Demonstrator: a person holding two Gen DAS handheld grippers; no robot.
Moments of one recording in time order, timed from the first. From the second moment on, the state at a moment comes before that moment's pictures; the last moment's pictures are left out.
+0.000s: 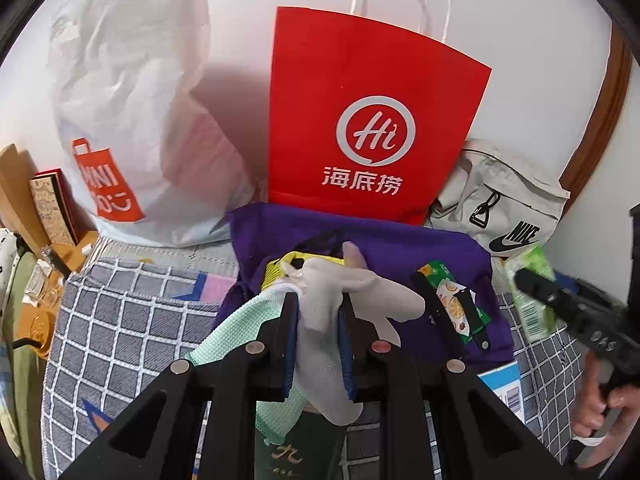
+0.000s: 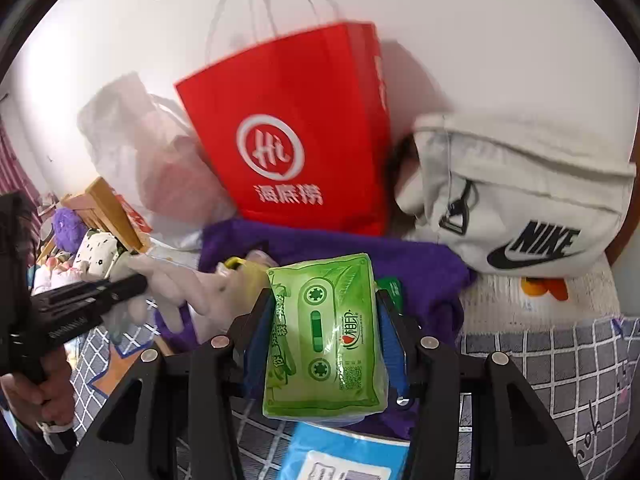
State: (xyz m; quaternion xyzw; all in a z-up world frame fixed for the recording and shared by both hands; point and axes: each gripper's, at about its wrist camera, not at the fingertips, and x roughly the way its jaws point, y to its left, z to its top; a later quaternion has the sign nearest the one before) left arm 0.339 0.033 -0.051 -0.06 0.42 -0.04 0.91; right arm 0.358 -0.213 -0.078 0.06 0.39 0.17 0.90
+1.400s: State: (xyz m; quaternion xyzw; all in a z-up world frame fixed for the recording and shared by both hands) left arm 0.420 -0.008 -0.116 -0.05 0.47 -0.09 0.88; right arm 0.409 -0.215 -0.166 0.04 0.49 0.14 0.86
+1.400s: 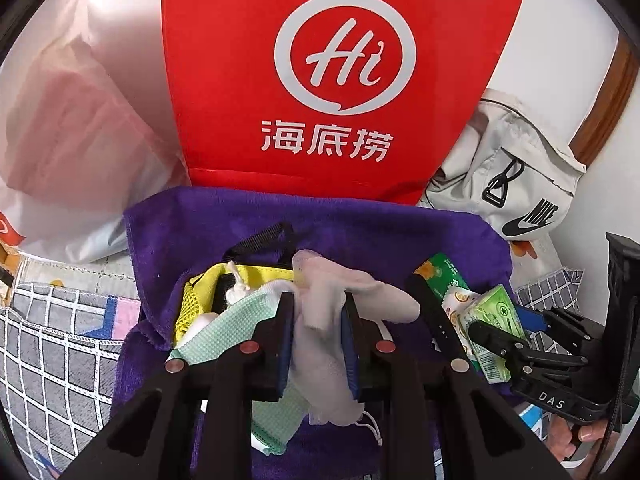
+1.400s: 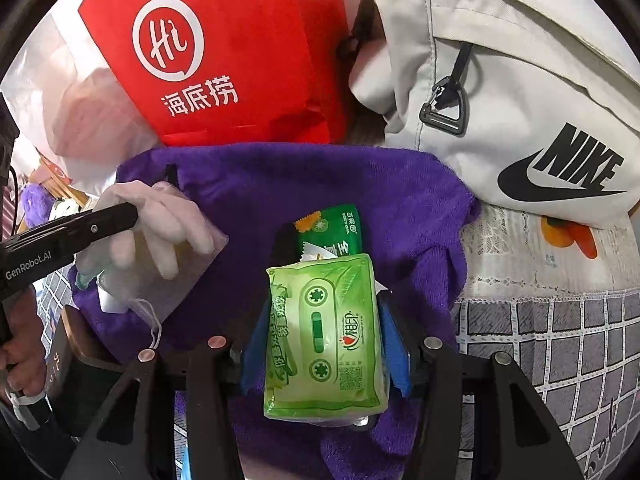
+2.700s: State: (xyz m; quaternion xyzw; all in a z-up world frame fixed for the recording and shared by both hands) left arm 0.294 -0.001 -0.027 -0.03 0.43 -0.05 0.90; right arm 0.284 -0.212 -0.052 0.04 0.40 0.10 0.91
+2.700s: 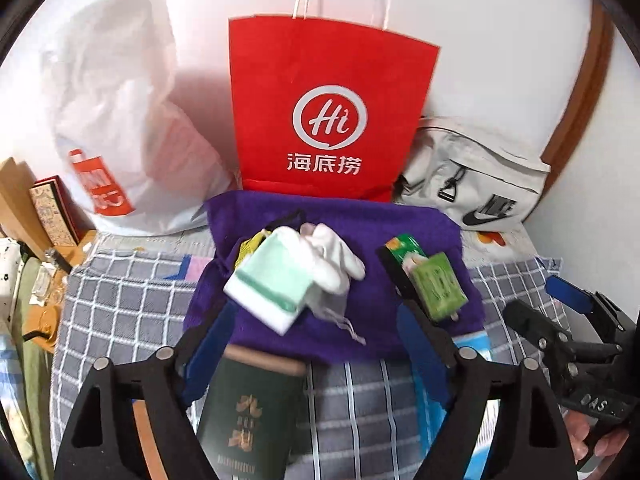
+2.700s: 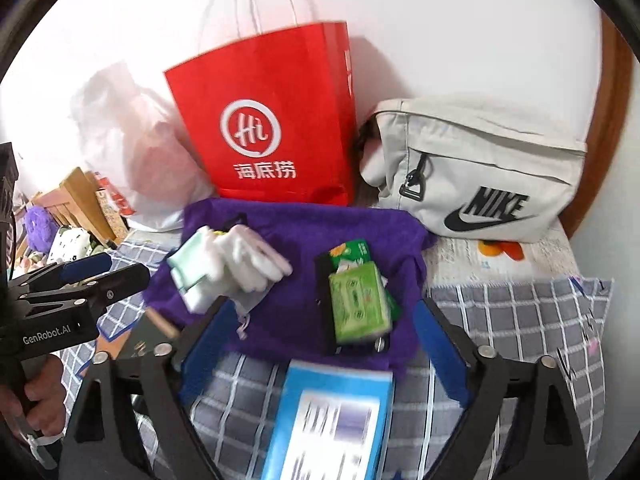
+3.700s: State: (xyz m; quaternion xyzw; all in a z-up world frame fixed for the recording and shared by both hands) left arm 0.052 -0.001 0.003 -0.02 0.36 0.00 0.93; right arm 0.041 -0.217 -0.034 0.03 0.35 0.07 0.93
